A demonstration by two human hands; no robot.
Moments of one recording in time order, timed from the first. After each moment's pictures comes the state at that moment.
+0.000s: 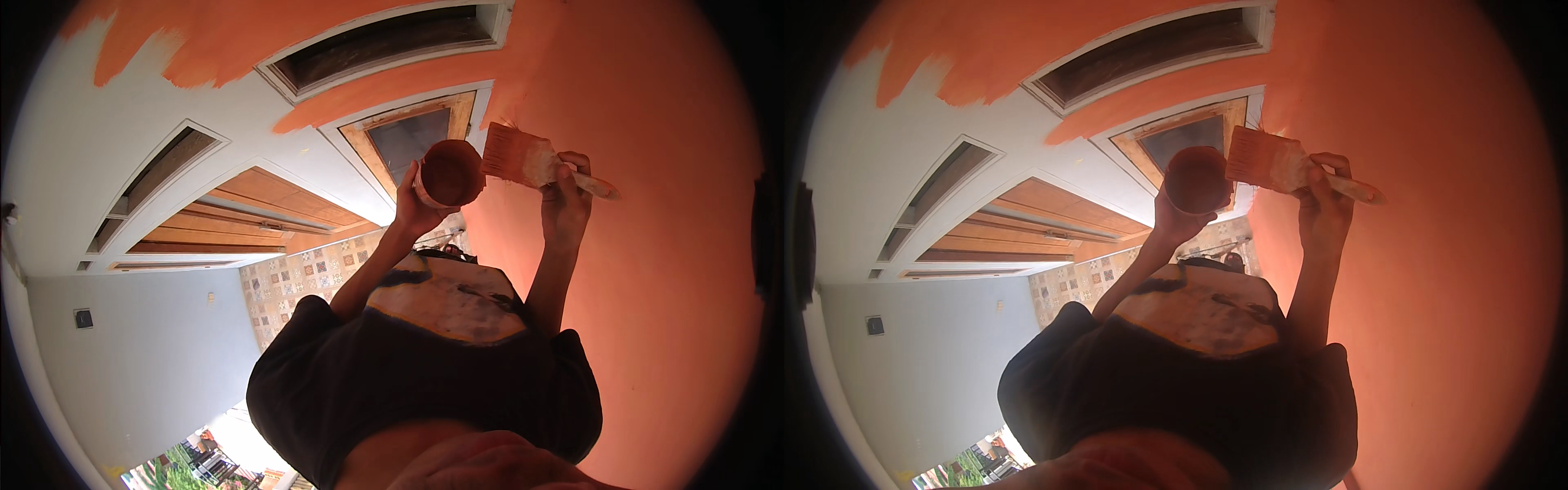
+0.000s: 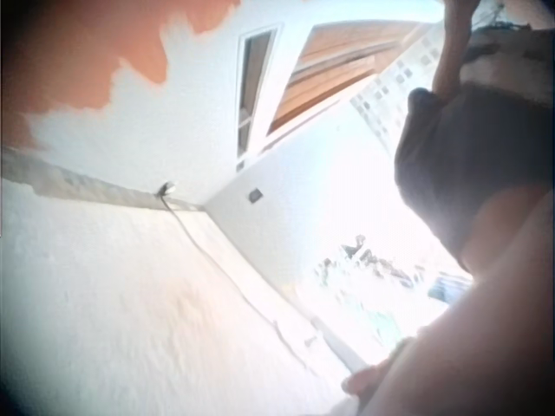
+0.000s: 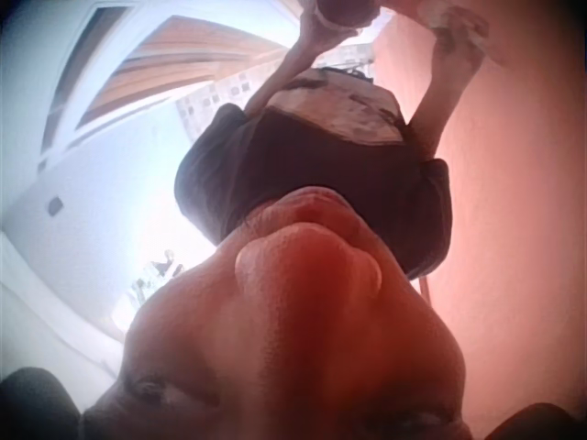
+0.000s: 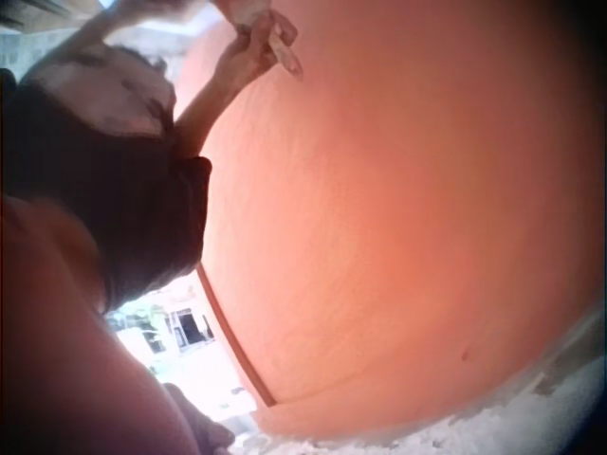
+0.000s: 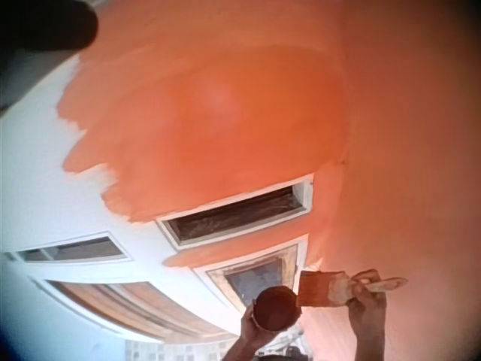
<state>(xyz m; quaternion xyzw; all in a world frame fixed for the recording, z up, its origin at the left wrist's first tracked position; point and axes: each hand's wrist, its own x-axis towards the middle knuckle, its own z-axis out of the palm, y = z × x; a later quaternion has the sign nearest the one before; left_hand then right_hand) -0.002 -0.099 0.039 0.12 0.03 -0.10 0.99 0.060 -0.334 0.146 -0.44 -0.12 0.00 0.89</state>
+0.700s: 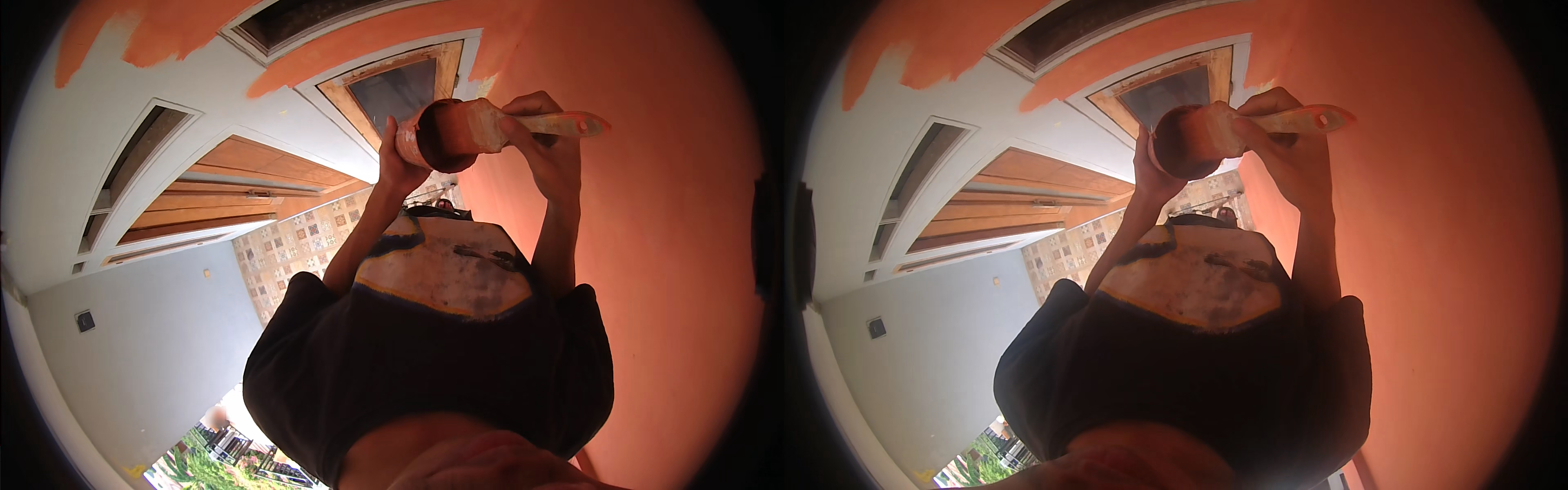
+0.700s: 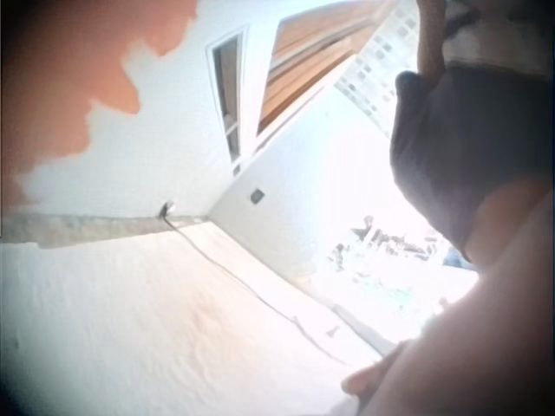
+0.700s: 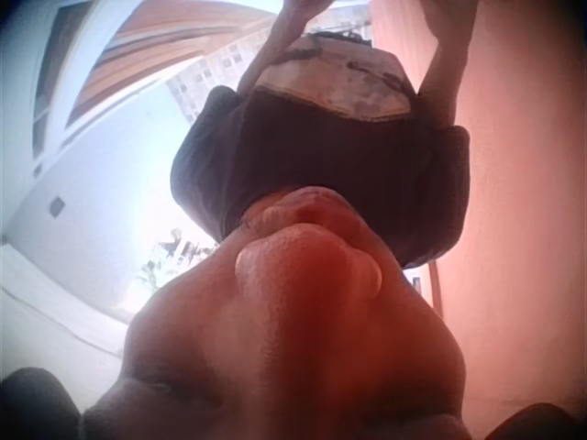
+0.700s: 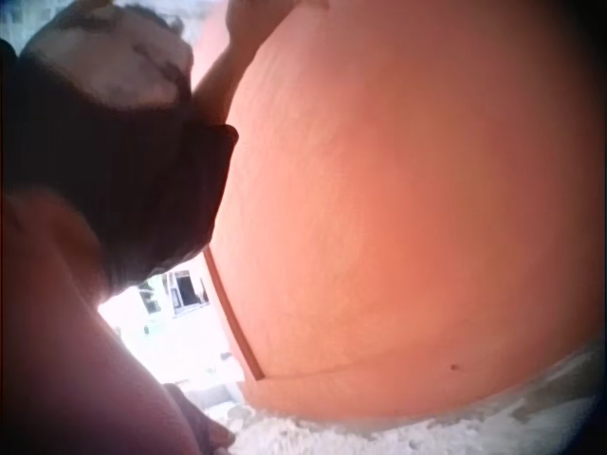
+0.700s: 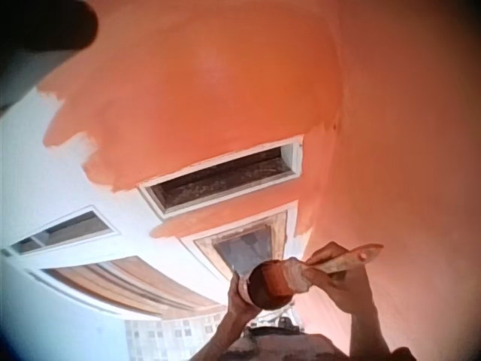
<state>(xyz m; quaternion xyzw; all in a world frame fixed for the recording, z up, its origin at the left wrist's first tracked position) -0.006 -0.103 0.042 0.19 0.05 -0.06 0.98 0.046 -0.307 0.186 -0.65 -0.21 0.07 0.73</state>
